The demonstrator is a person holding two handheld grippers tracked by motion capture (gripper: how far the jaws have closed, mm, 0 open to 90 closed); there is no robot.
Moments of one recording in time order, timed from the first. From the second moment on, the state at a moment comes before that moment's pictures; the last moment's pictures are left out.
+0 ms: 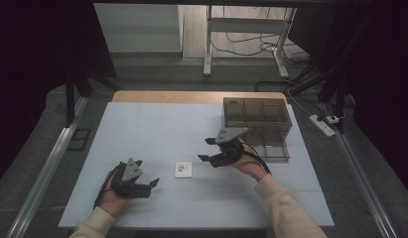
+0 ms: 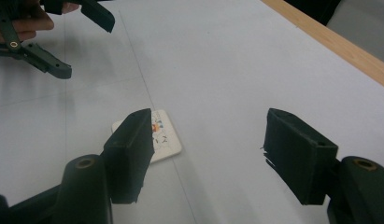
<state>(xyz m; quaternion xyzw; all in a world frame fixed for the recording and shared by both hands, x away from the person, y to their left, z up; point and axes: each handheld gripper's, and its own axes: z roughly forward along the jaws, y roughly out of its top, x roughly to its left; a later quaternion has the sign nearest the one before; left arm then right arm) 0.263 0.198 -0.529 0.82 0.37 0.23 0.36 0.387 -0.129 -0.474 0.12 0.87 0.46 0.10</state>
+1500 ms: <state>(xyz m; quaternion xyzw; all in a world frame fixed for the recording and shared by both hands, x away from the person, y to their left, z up) 0.263 0.198 -0.530 0.83 0.37 0.23 0.36 0.391 -0.075 -0.517 0.08 0.91 0.40 0.05</state>
